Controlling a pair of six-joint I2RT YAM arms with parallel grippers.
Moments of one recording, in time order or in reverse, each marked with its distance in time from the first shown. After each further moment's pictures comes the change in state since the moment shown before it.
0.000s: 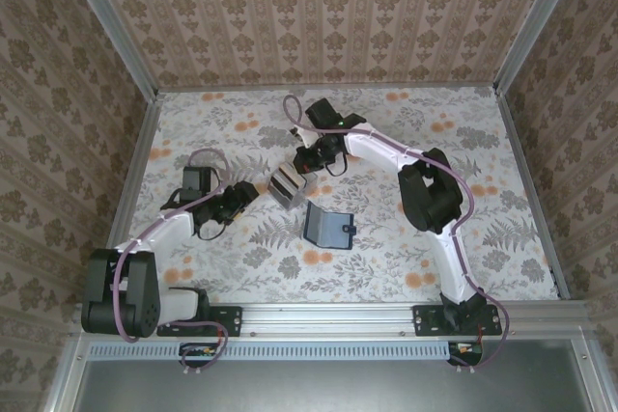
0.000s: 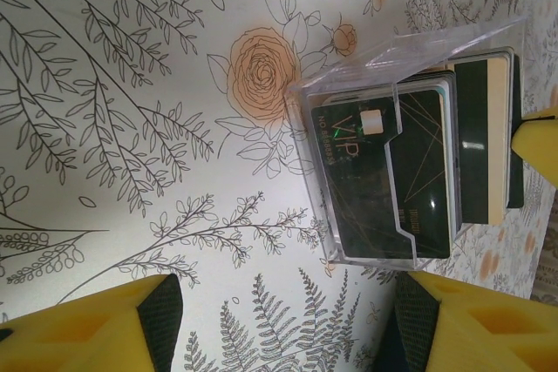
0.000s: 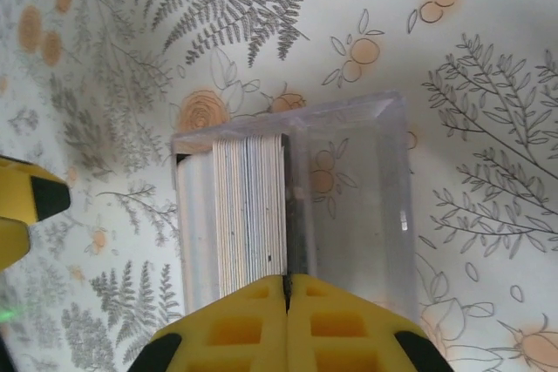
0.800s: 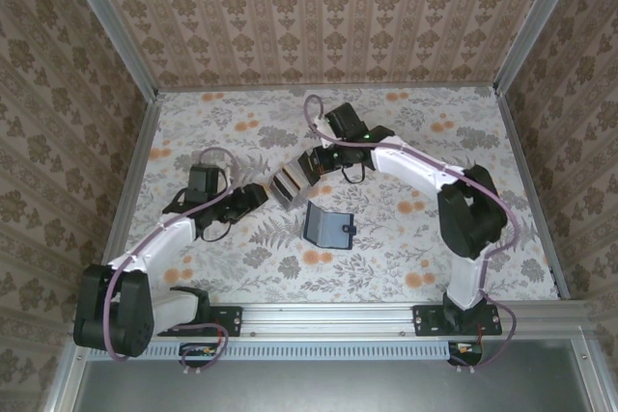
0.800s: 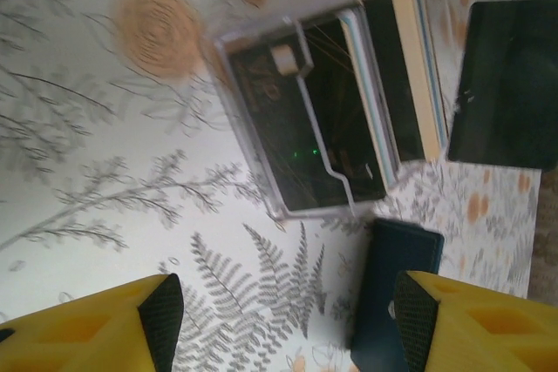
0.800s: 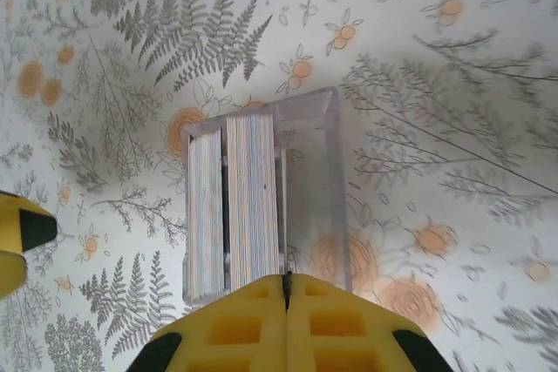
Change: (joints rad) left arm -0.117 -0.092 0.027 -0.075 0.008 0.078; right arm -0.007 -0.373 -0.384 0.218 0.180 0.097
